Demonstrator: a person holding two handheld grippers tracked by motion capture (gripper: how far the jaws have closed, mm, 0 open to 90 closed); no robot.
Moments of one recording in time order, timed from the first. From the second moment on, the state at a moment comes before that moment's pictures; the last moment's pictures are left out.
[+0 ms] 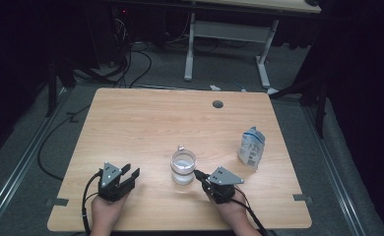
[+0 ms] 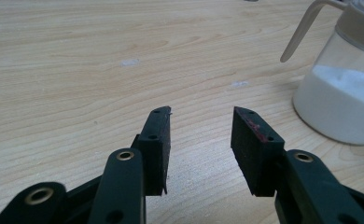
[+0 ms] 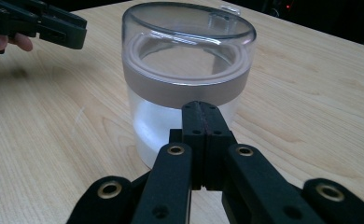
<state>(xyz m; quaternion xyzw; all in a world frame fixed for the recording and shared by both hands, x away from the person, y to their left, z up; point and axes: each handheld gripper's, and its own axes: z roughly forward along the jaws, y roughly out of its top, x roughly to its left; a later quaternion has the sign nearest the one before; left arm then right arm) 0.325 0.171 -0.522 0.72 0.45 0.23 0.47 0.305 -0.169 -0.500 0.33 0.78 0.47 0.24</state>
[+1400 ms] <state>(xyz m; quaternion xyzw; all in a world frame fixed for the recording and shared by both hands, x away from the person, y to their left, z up) 0.321 0.161 -0.519 0.73 0.43 0.23 0.47 0.297 -0.290 -0.514 0.44 0.72 0.45 0.28</state>
